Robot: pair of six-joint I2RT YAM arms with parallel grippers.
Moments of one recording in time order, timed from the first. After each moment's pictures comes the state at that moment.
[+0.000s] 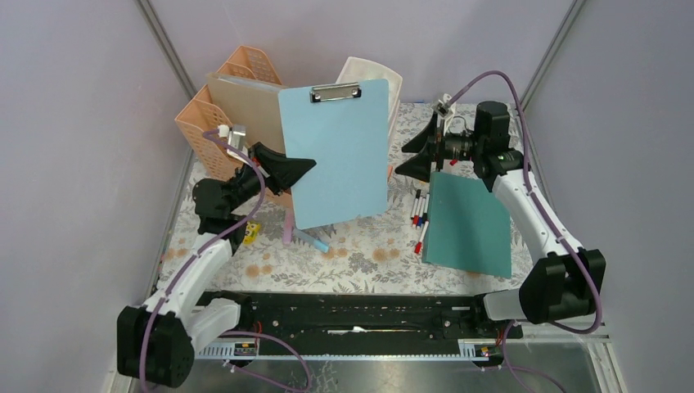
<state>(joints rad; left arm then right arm) -0.24 0.96 0.63 0.80 0.78 -0.84 0.16 1.36 1.19 -0.25 -1.16 -0.06</state>
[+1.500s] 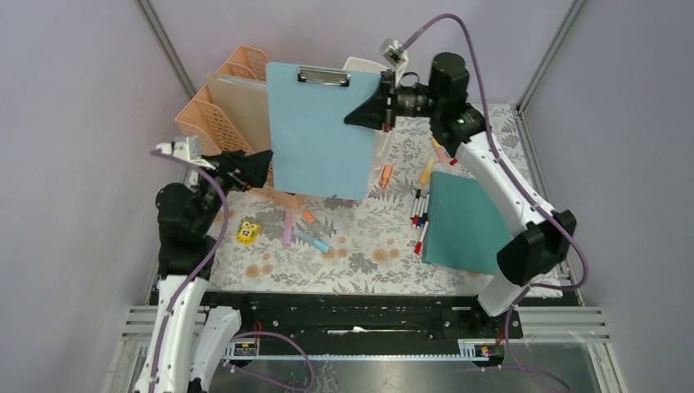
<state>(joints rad) -0.05 0.70 0.80 0.06 0.40 -0.56 0.43 1.61 1.67 -0.03 -1.09 0.35</state>
